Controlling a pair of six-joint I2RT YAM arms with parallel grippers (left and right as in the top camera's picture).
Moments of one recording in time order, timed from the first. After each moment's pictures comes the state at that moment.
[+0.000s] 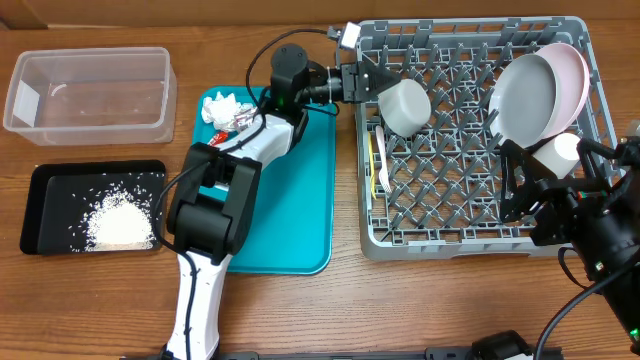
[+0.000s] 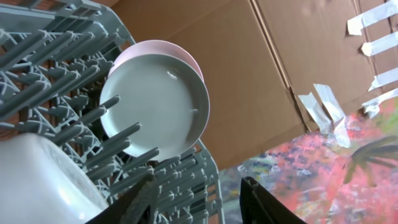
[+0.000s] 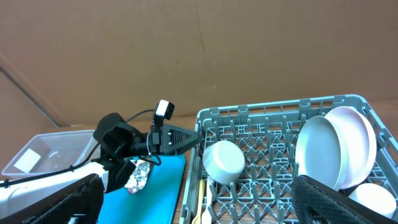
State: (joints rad) left arm -0.37 2.33 1.59 0.86 1.13 -1.13; right arm 0.29 0.87 1.63 -1.06 0.08 0.28
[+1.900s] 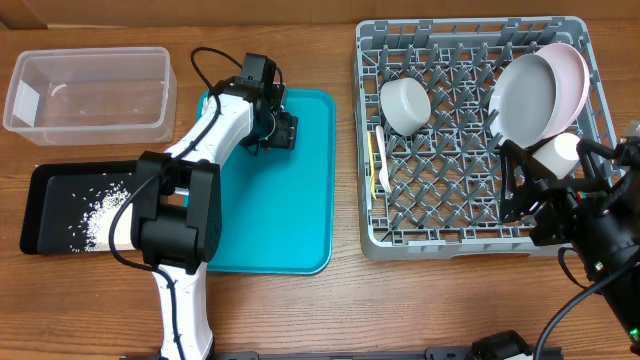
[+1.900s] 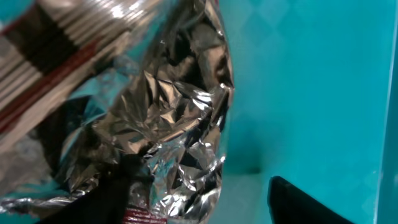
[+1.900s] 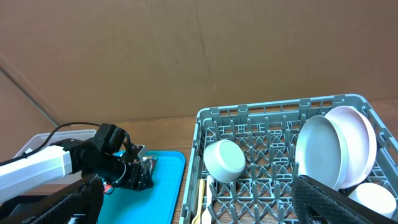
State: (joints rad) left arm -0.23 2.20 1.64 -0.74 0.12 -0.12; right arm 0.29 0.87 1.63 -1.06 0.08 0.28
